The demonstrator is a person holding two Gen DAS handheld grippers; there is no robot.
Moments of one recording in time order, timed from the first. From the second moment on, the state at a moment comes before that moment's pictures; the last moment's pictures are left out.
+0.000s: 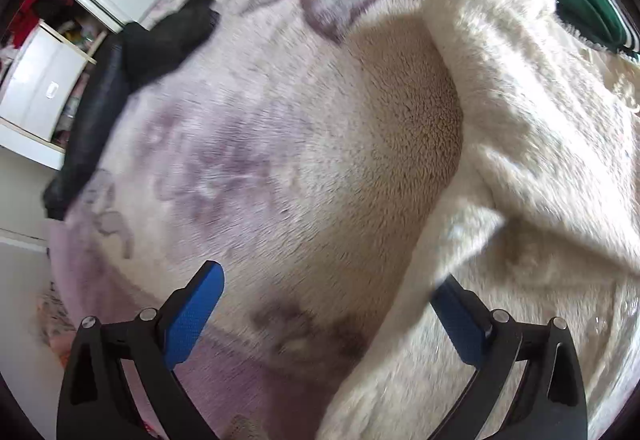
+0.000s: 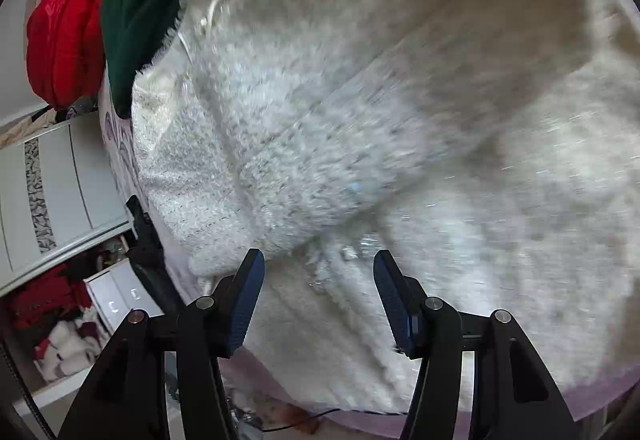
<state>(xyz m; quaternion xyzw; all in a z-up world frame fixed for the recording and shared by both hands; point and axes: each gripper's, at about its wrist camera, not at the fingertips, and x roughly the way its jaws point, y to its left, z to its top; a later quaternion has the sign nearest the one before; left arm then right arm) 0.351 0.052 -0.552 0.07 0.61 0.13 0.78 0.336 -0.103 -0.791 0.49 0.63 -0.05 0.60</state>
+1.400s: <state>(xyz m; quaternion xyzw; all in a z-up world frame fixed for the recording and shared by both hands) 0.215 -0.251 -0.548 0.23 0.60 0.19 0.74 0.339 -0.335 -0.814 0.13 0.73 0.05 0.67</state>
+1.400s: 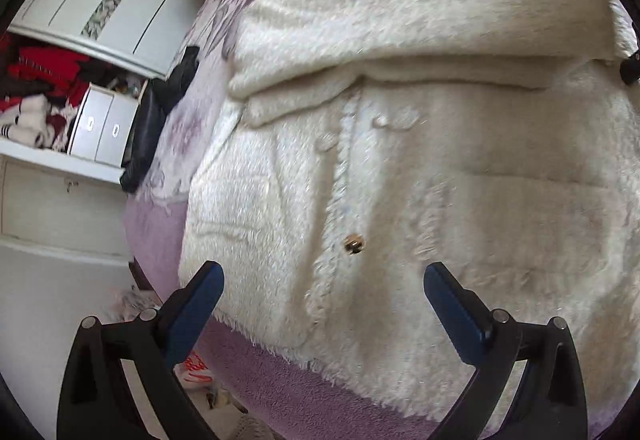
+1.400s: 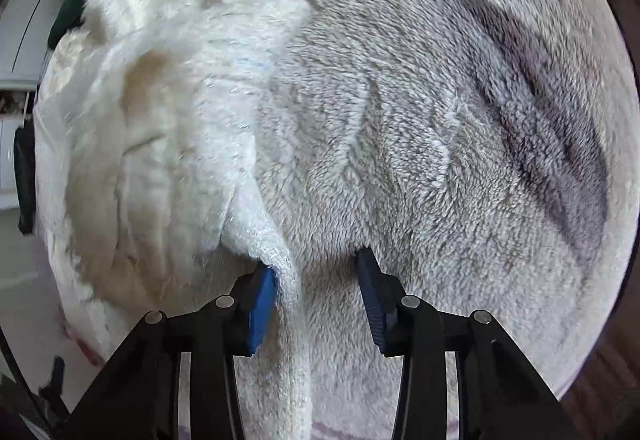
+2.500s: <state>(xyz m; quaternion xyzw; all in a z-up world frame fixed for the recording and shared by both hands) 0.204 -0.381 -0.591 0.48 0.48 0.17 0.72 0.247 -0.521 -0.769 0.15 0.73 -0.08 0.66</state>
